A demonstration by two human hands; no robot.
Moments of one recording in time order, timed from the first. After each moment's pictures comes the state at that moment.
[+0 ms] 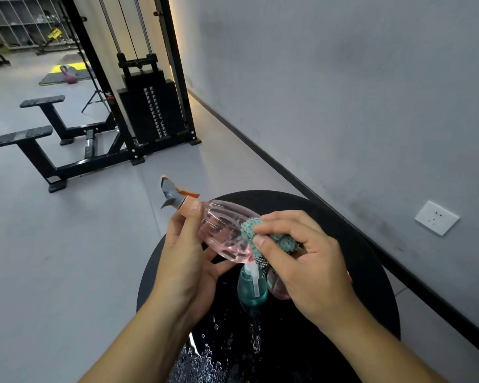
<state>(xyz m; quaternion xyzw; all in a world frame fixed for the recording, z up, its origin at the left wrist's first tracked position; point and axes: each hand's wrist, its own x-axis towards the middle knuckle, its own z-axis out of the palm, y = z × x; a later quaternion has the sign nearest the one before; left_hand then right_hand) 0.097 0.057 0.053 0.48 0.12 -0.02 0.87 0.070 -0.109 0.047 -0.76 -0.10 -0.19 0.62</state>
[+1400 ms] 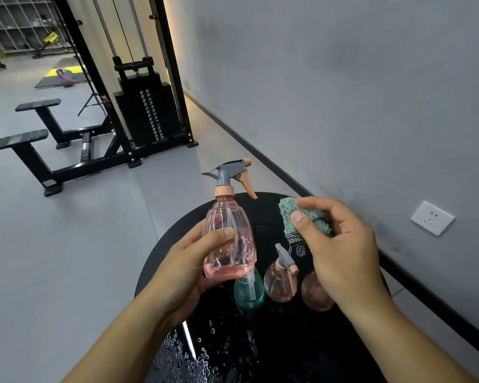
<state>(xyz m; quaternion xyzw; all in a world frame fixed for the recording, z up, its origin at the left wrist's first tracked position) 0.109 0.078 0.035 0.61 0.04 -0.17 0.78 0.087 -0.146 0.044 -0.73 0.04 -0.25 0.63</state>
